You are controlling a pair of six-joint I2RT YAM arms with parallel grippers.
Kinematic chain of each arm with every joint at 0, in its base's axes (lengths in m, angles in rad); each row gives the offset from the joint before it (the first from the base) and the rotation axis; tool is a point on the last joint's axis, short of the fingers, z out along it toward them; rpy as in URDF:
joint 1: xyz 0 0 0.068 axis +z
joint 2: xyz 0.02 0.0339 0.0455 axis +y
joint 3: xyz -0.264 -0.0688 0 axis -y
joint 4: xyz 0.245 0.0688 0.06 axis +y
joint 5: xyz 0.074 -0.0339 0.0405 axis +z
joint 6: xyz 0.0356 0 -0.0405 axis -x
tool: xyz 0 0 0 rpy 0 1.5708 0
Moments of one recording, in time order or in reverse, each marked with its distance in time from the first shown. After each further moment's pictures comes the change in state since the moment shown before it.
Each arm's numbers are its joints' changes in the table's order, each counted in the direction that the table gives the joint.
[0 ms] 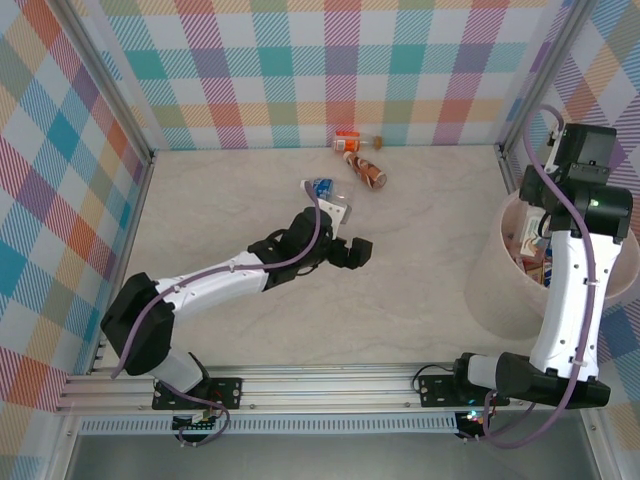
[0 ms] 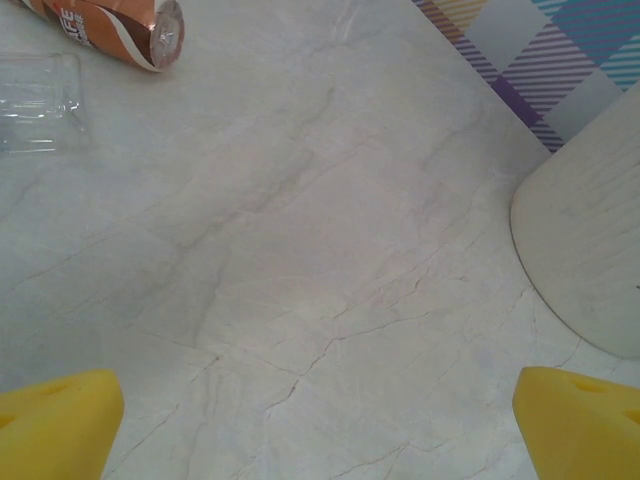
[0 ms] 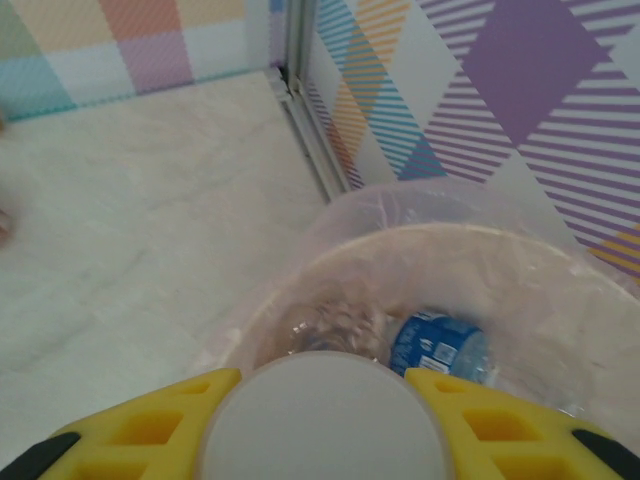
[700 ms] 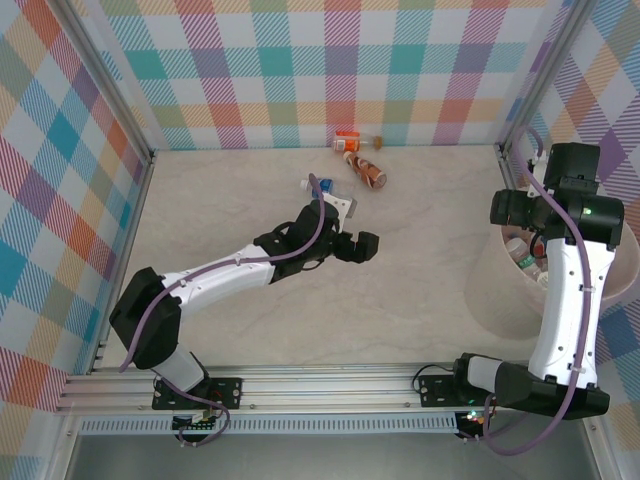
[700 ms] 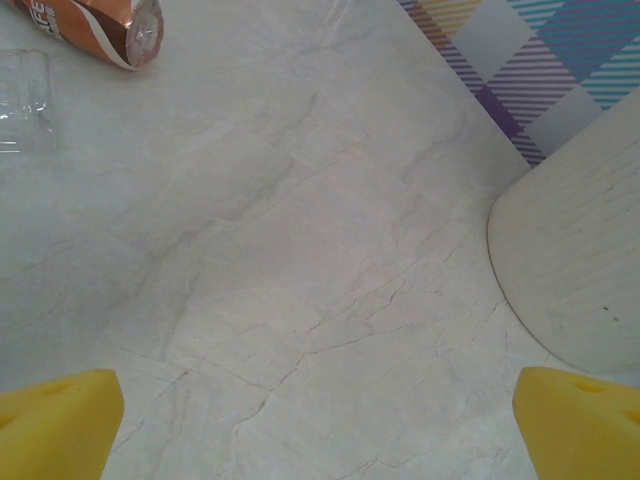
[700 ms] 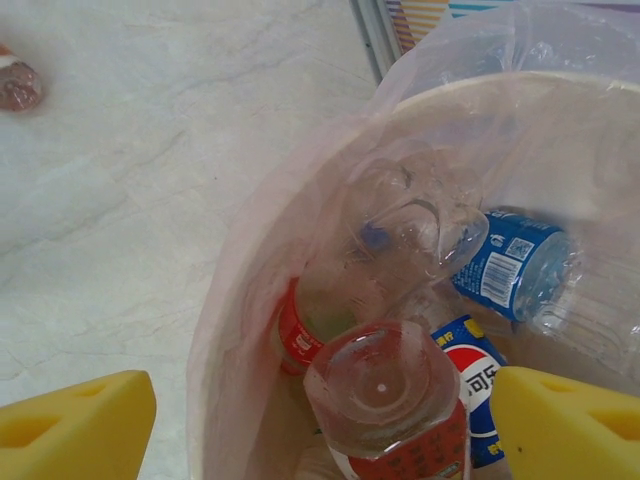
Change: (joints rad) left arm 0.000 0.049 0.085 0.047 -0.029 0.052; right arm 0.000 -0.051 -0.113 0.114 0.136 0.019
